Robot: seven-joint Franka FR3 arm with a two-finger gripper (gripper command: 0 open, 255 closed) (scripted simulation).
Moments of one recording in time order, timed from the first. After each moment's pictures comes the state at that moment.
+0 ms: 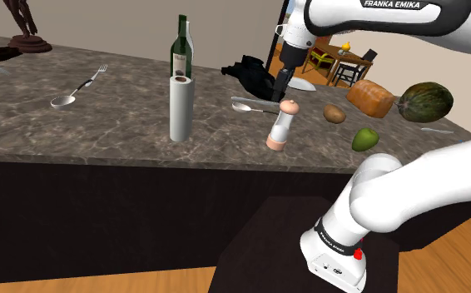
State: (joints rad) arm 0.01 -0.61 -0.19 -2.32 -0.15 1.76 -0.34
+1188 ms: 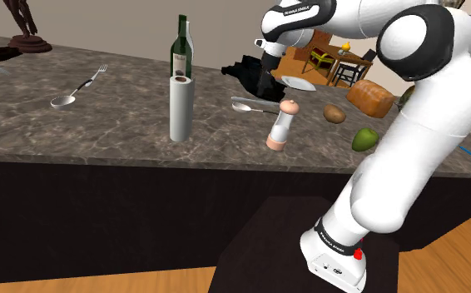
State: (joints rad) arm 0.04 0.06 -0.55 -1.90 0.13 1.98 -1.14
